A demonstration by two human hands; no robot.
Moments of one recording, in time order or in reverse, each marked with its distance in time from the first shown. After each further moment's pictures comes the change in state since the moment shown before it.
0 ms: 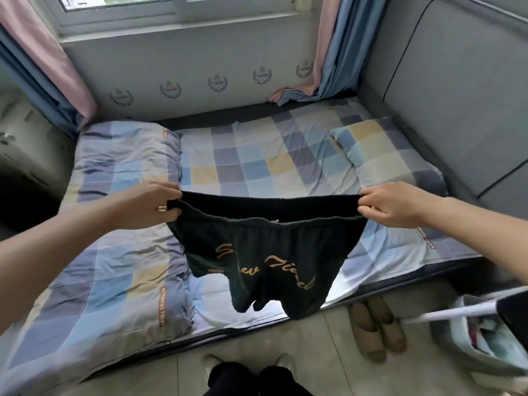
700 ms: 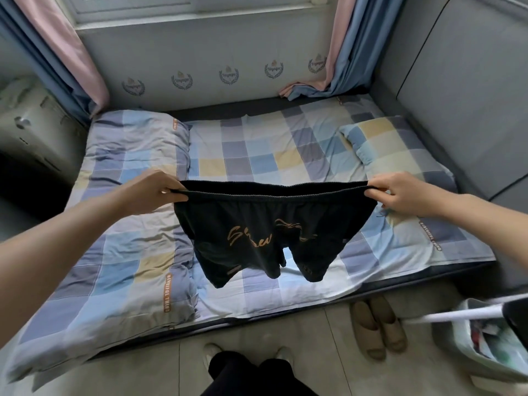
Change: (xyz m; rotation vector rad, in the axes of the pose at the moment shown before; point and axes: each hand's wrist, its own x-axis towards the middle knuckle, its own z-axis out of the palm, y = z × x) left_hand -0.010 -0.013 0.013 -0.160 0.092 -0.098; right_hand 0.009 0.007 0.009 0.476 0.207 0.178
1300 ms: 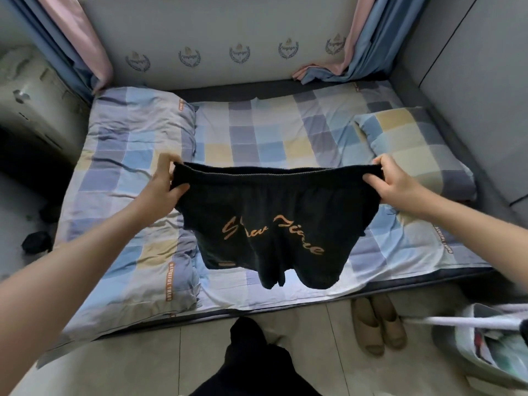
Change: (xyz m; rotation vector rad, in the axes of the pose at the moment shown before) left_hand 0.009 -0.021 0.060 -0.613 0.314 -0.396; right_hand 0.052 -0.021 0.027 0.579 0.074 0.368
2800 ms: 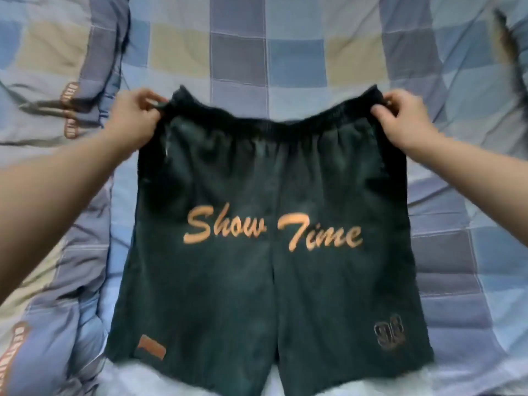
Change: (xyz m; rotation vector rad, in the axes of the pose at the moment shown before) left_hand 0.372 -0.371 0.246 0.167 0.179 -0.396; right_hand 0.497 0.310 0.226 -0.277 0.137 0.042
